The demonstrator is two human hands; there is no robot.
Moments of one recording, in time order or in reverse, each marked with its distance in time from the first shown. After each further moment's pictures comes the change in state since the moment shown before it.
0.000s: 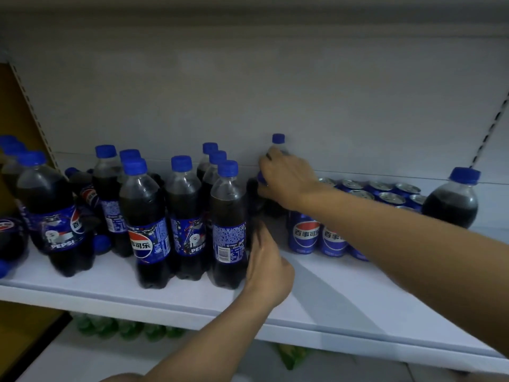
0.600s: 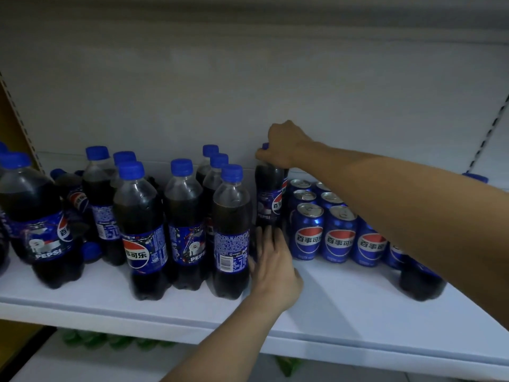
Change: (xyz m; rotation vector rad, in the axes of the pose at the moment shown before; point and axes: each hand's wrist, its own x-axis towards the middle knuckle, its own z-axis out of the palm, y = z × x) left_hand 0.020 -0.006 0.015 0.304 -0.122 0.060; right_hand 0.076 0.035 -0.012 0.189 -0.179 0.199
